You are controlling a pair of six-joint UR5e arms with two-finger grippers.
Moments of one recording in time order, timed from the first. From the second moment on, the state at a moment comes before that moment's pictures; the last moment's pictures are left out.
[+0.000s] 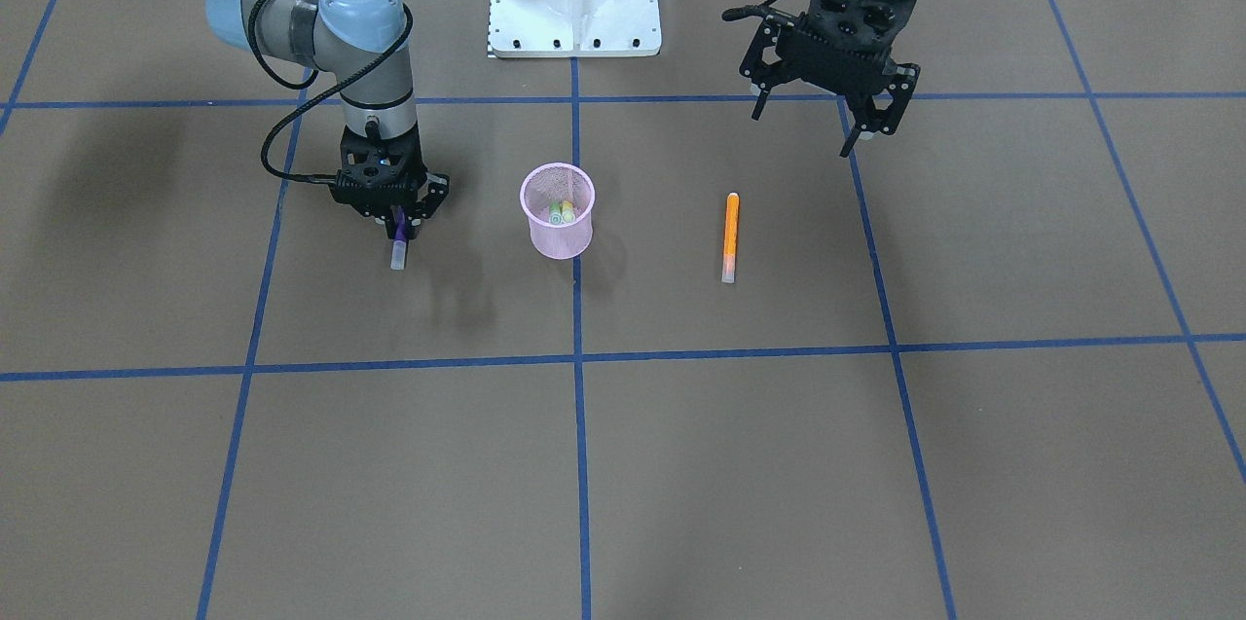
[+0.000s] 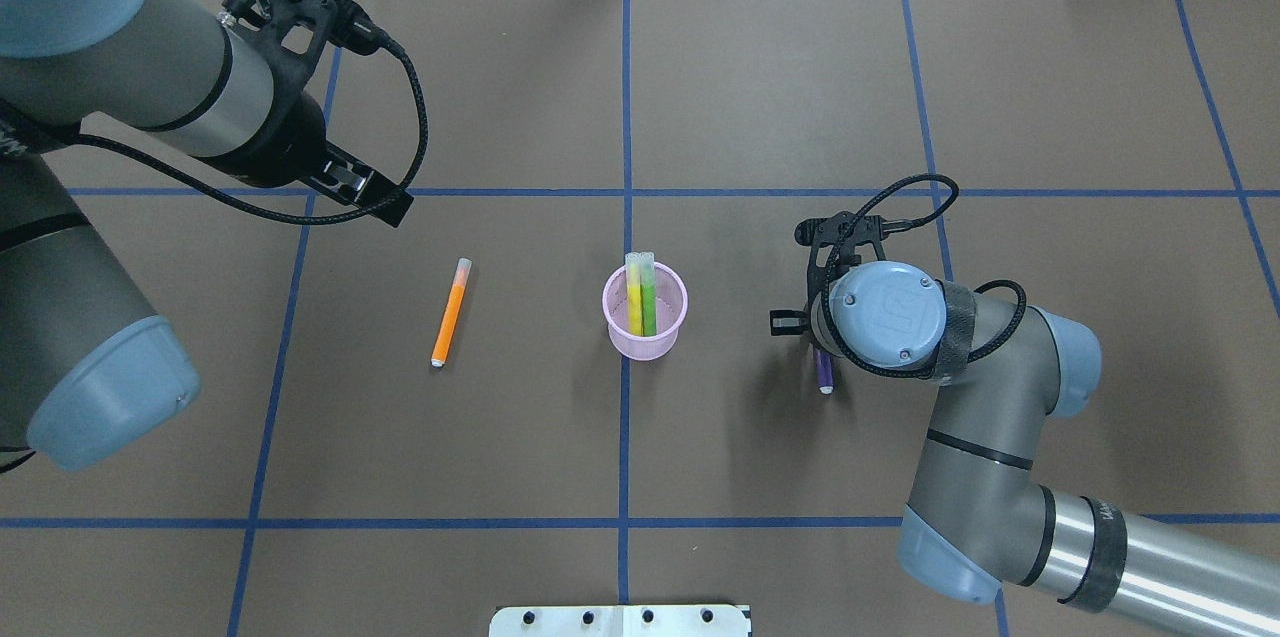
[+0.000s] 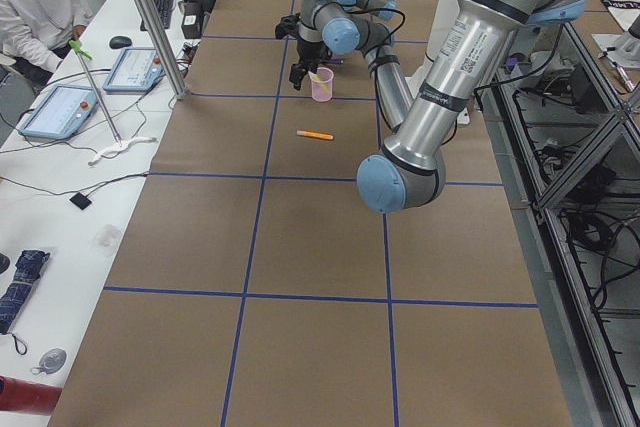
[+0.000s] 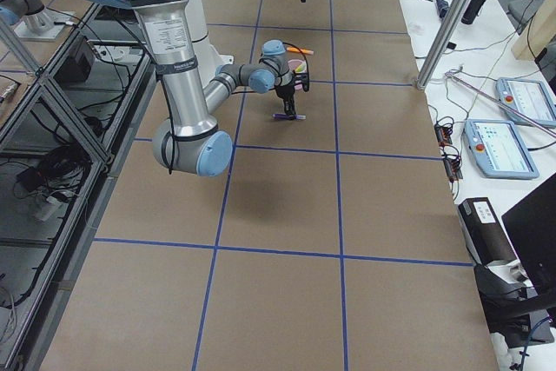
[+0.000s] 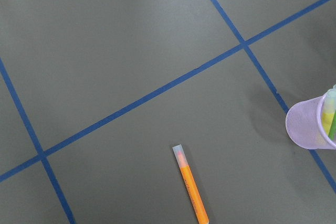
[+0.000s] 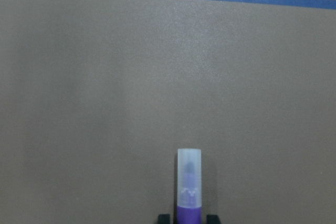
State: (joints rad) left arm -0.79 -2.09 -2.11 -1.34 -2.00 -0.54; right arm 0.44 -1.21 1.79 -1.44 1.58 1.24
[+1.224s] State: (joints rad) left arm -0.79 -2.12 -2.07 -1.35 -2.00 -0.54; right arm 0.40 -1.11 1.95 -1.39 1.07 1.30
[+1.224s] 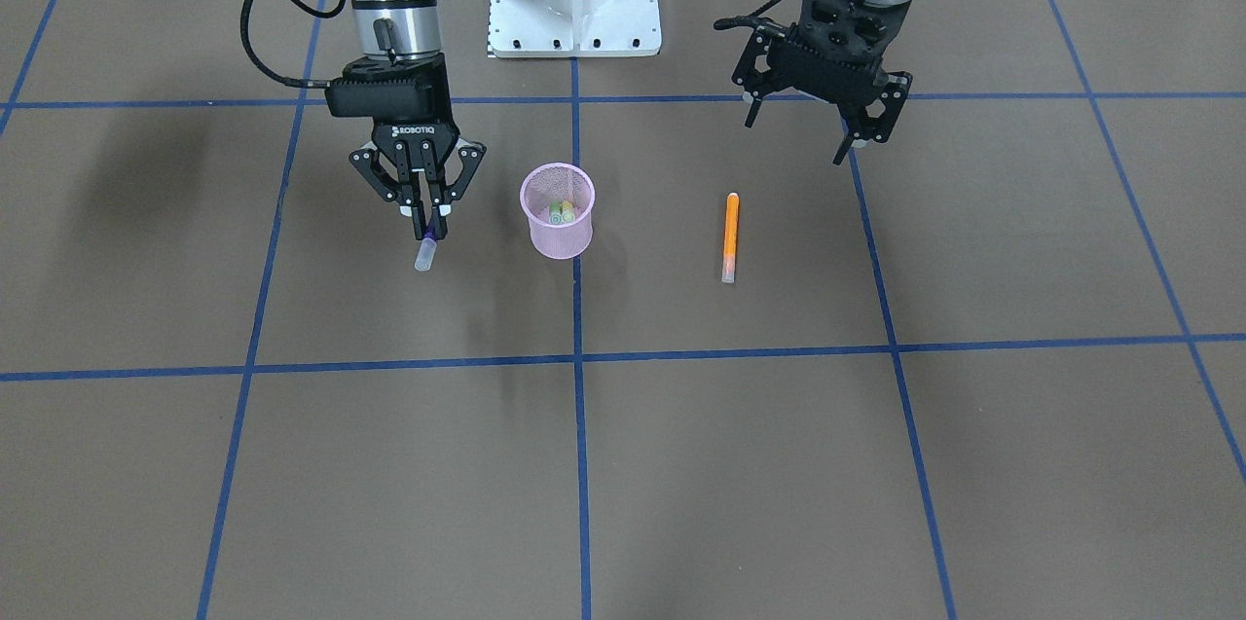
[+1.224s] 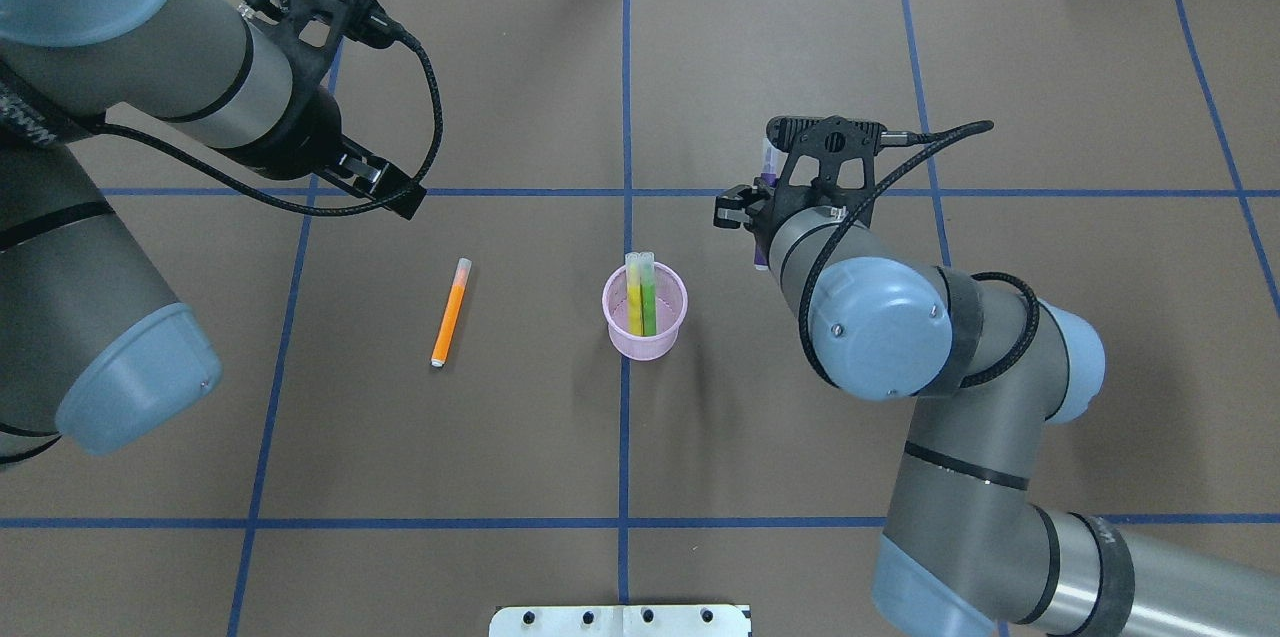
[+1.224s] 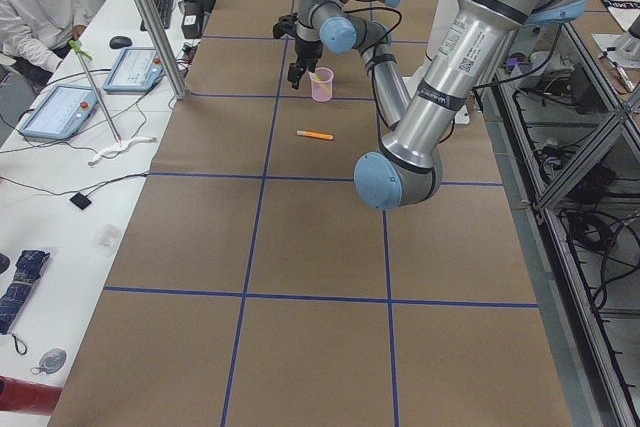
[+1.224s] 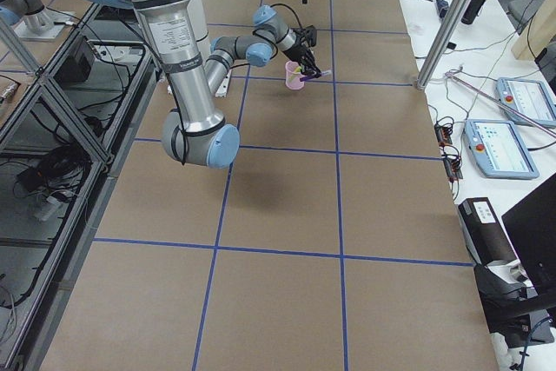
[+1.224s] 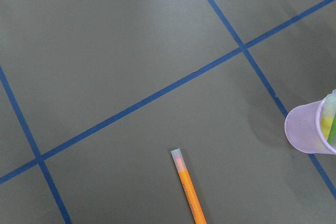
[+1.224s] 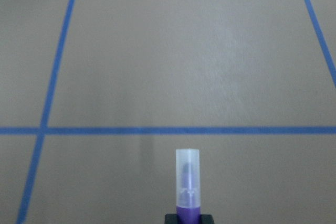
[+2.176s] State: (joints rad) left arm -0.79 -2.13 -2.00 -1.42 -2.00 -0.55; right arm 0.16 -1.05 1.82 -1.26 0.63 1.32
